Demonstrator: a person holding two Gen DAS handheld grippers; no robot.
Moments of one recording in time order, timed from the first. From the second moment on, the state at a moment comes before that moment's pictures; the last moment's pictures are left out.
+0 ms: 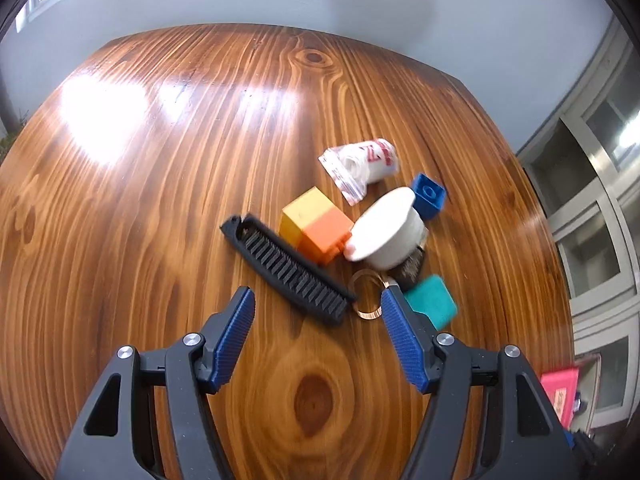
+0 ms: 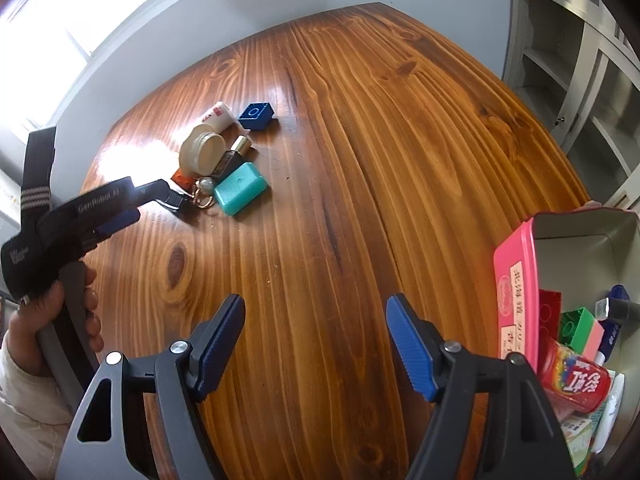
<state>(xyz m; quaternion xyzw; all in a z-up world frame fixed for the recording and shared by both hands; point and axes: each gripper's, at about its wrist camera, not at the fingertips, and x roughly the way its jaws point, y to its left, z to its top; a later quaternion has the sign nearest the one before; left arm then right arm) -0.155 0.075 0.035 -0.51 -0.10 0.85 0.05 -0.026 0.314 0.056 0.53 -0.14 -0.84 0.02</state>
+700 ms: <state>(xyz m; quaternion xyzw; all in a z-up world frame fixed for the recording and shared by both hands) -0.172 0.041 0.007 -0.52 -0.08 0.85 0.04 -0.071 0.274 0.044 0.54 -0.09 -0.84 0.04</state>
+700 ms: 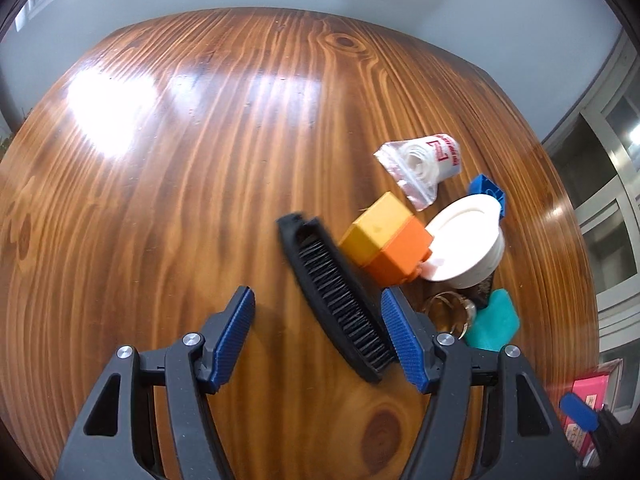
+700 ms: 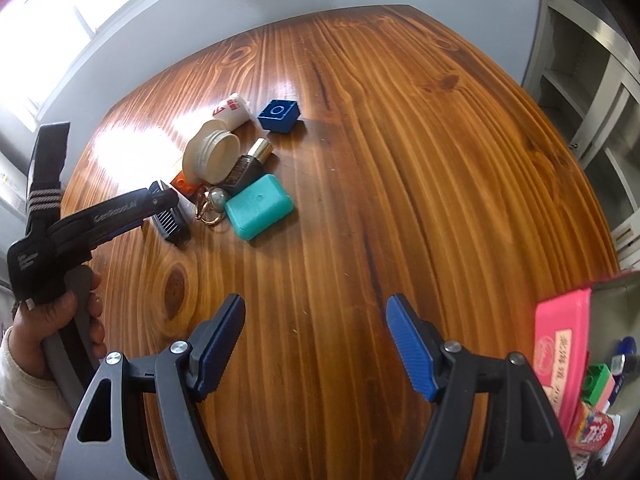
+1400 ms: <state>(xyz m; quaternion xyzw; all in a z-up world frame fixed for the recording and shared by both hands) -0.185 0.047 0.005 -0.51 -0.02 0.86 0.05 -0.124 0.242 0.033 0.52 -0.04 -0.85 0.07</state>
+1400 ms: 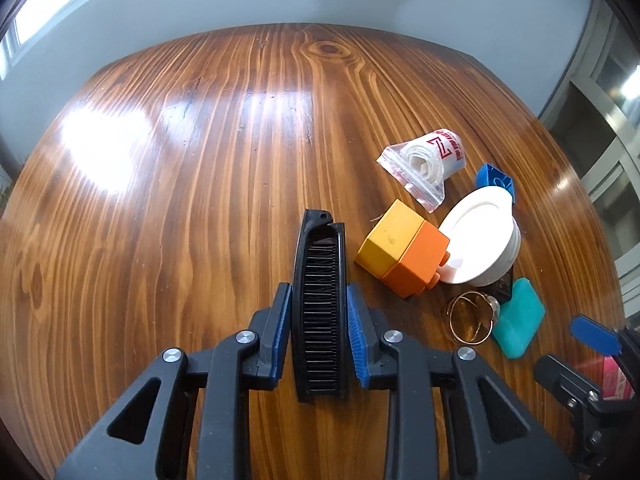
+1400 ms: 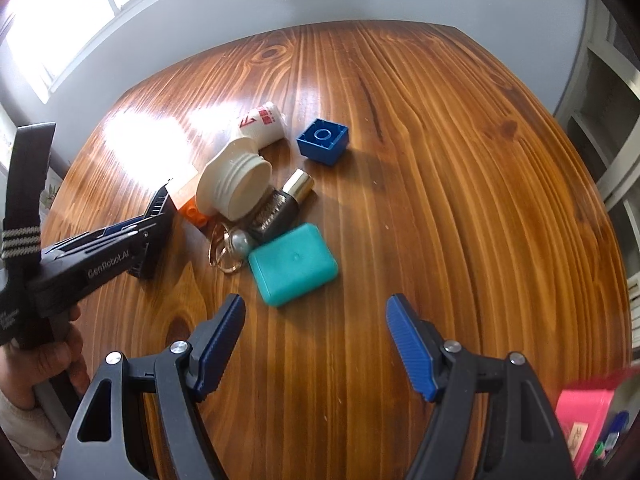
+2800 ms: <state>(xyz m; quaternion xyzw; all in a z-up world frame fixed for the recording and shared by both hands) -0.060 0.128 0.096 -0.45 -0.01 0.88 0.12 -0.015 0.330 0.101 0.46 -0.06 -0.88 0.04</state>
